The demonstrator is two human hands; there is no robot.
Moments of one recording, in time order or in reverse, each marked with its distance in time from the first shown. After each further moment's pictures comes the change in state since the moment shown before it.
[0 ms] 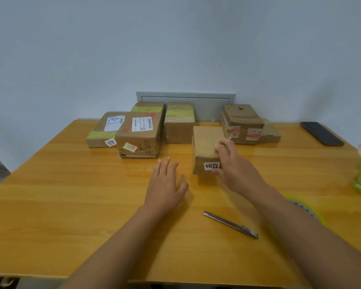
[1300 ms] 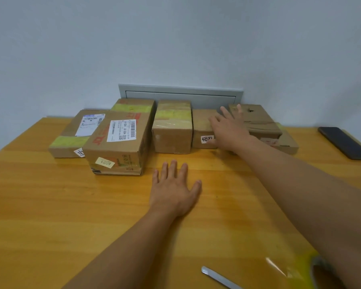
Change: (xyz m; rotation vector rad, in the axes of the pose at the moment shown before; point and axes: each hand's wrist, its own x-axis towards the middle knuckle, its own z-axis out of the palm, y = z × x) left_hand 0.107 0.009 0.054 0.249 -0.256 -0.090; right_hand 0.208 0.078 0.044 -0.487 -0.132 -0.028
